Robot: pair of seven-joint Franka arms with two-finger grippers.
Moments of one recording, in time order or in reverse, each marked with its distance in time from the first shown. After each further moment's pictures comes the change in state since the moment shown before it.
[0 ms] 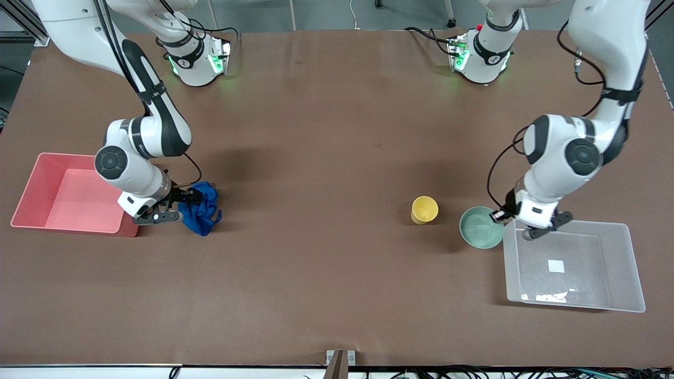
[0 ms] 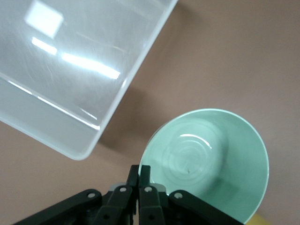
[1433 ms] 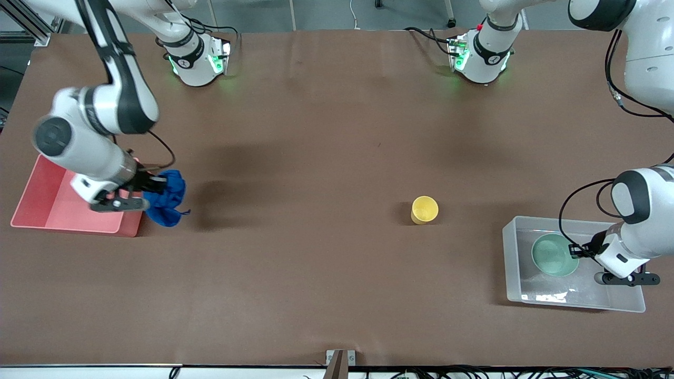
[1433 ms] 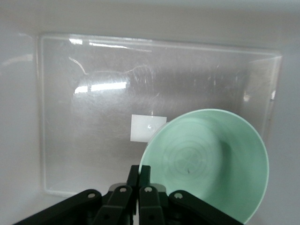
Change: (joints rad) left arm 0.249 0.416 0.013 0.474 0.105 -0.167 0.689; right arm -0.072 -0.306 -0.018 0.069 -0.001 -0.347 -0.024
